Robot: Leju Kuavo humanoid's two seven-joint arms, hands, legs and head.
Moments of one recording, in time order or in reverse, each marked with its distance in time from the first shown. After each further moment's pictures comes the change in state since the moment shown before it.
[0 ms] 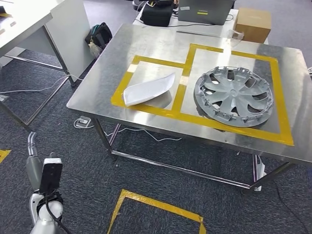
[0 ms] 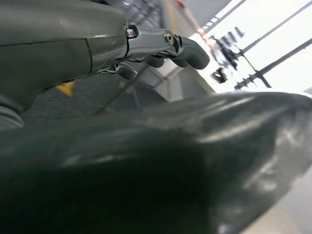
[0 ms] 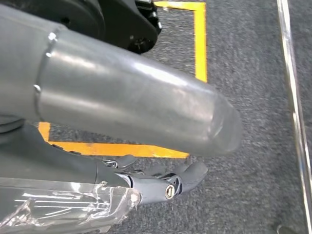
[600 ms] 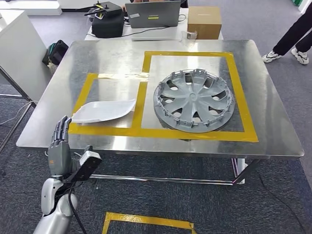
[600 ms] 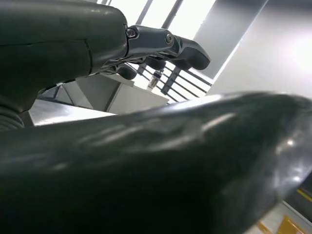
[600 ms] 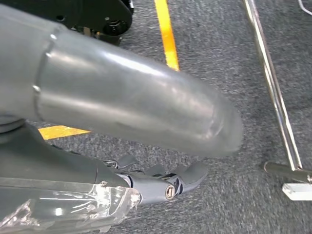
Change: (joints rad) left arm -0.061 0.025 -0.187 -0.057 -0.473 -0.012 0.224; right arm -0.002 -0.016 0.073 0.017 -0.070 -0.097 -0.009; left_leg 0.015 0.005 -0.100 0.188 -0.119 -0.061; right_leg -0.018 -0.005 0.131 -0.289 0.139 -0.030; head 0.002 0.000
